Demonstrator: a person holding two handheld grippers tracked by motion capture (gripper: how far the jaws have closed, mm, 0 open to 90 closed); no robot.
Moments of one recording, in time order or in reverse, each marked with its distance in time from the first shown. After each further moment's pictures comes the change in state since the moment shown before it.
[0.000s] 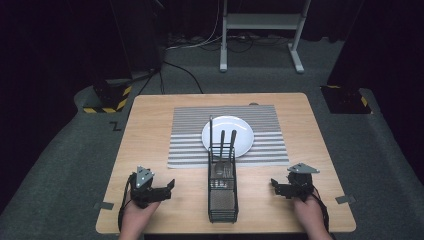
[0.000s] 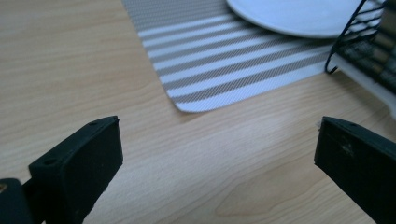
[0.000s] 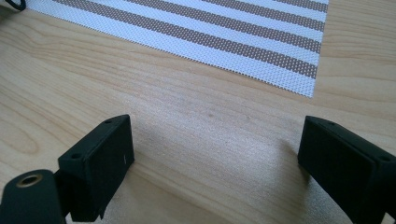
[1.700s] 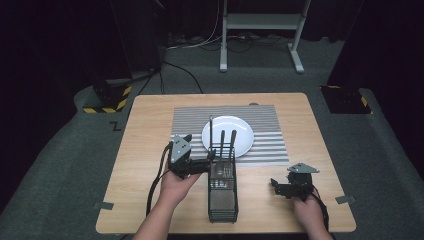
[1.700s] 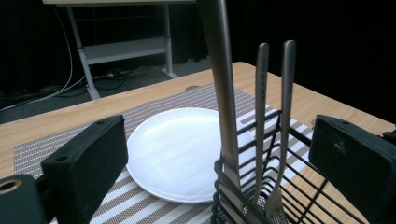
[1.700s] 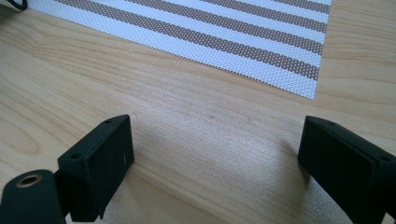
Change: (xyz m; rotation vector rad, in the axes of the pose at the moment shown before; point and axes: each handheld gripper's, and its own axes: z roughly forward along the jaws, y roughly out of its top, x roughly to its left) left arm -0.081 0.115 0.035 -0.263 -0.187 0.089; right arm 0.000 0.001 0.001 0.000 0.006 -0.006
